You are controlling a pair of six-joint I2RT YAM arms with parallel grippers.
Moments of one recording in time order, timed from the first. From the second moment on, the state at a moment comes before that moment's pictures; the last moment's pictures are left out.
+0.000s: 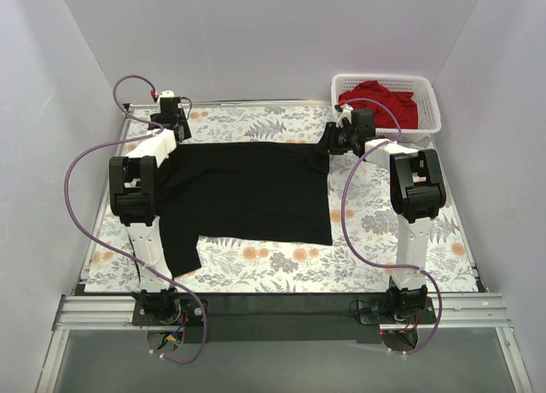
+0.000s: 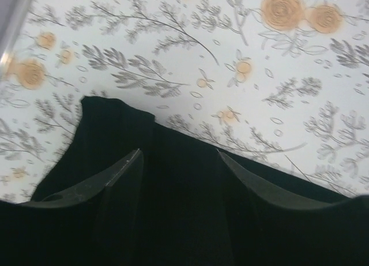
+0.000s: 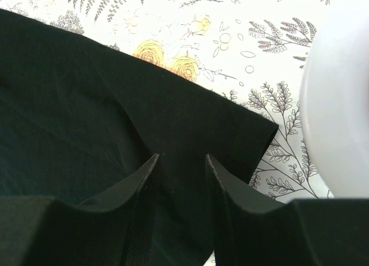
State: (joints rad) left arm -0.01 2.11 1.60 -0.18 -0.34 -0.22; right arm 0.19 2.14 1.44 0.04 -0.51 0.25
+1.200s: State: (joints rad) left arm 0.05 2.26 1.69 -0.22 -0.62 -0.17; right arm 0.22 2.17 1.40 0.07 -0.52 0.28
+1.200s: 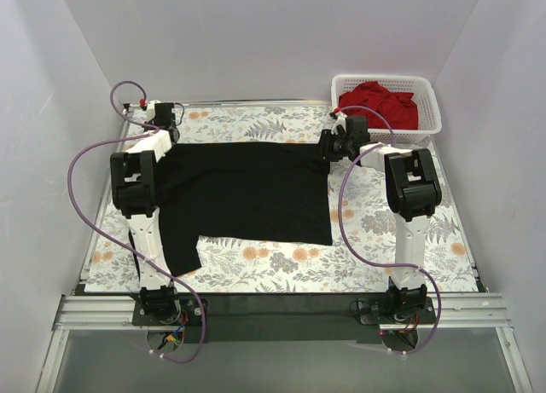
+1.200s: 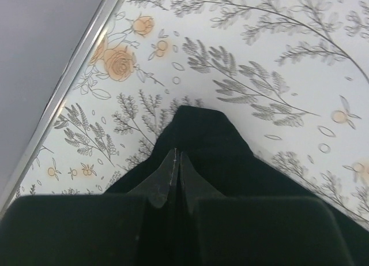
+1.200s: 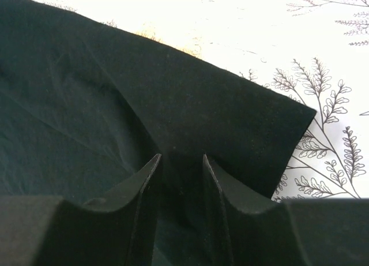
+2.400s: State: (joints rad) left arm 0.39 2.23 1.72 -0.23 0.17 -0.73; right arm 0.19 2.14 1.33 0.13 -0.51 0.26
